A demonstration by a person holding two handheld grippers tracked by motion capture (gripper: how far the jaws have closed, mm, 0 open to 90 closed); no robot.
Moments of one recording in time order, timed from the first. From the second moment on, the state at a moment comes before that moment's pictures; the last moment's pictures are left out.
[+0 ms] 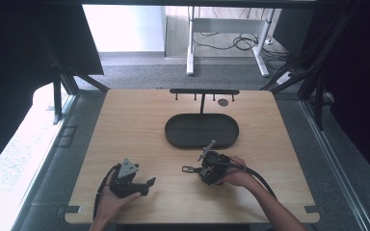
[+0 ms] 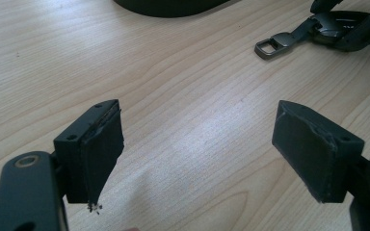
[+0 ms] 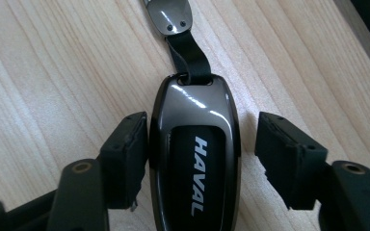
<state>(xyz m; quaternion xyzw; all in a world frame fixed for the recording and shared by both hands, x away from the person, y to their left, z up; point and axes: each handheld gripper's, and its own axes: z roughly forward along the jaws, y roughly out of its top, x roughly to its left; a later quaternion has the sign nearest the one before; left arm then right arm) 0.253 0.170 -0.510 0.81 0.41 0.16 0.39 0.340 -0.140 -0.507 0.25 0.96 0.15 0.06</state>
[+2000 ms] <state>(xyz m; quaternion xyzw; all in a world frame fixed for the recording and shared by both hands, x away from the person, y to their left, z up) 0.253 0.174 -0.509 0.80 0.42 0.16 0.40 0.349 -0.167 -0.432 0.25 0.94 0.24 0.05</state>
